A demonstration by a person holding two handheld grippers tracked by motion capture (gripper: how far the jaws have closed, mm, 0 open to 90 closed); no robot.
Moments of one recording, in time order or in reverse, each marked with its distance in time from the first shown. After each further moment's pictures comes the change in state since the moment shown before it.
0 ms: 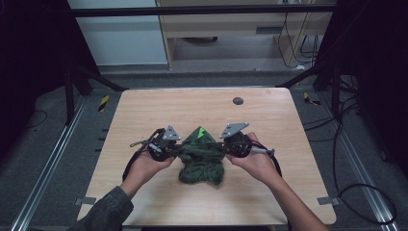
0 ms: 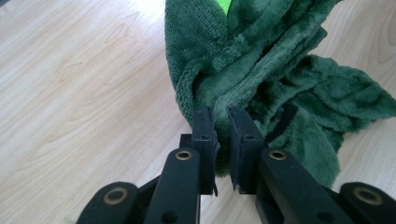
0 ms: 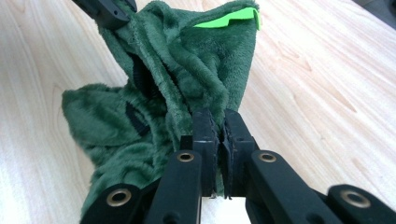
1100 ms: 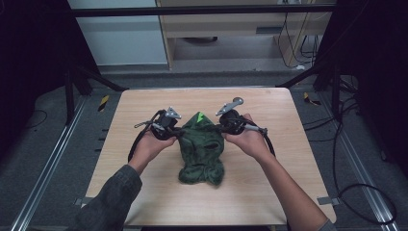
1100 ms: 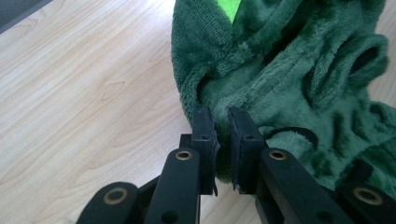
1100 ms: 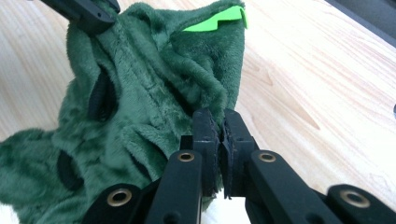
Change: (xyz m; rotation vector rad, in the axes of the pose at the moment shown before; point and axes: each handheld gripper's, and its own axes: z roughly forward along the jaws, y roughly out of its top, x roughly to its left) left arm 0.049 0.030 0.021 0.015 0.034 -0.075; right arm -0.051 0.035 0.030 0.045 -0.034 0.079
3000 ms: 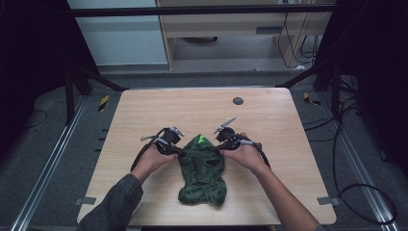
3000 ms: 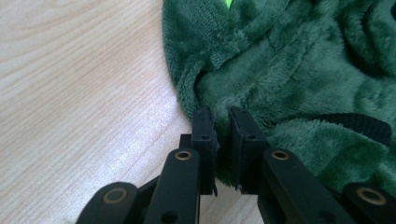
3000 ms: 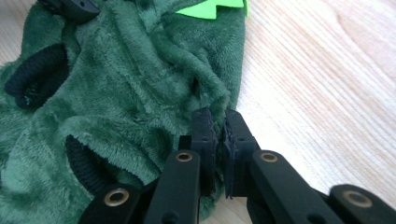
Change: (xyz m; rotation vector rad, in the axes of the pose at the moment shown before) left arm -0.007 -0.044 0.047 0.183 -0.164 -0.068; right arm 0.013 -0.050 0.051 0.200 0.113 0.110
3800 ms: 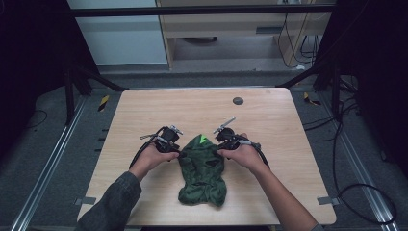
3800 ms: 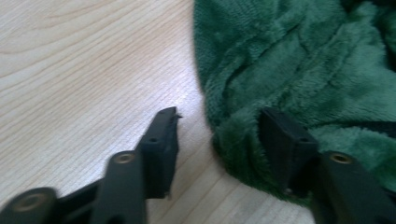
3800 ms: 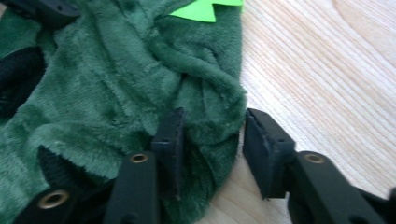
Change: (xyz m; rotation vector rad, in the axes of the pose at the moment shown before) left arm 0.009 -0.001 0.005 0.018 0.037 -0.038; right arm -0.001 0.000 0.008 0.022 -0.017 0.052
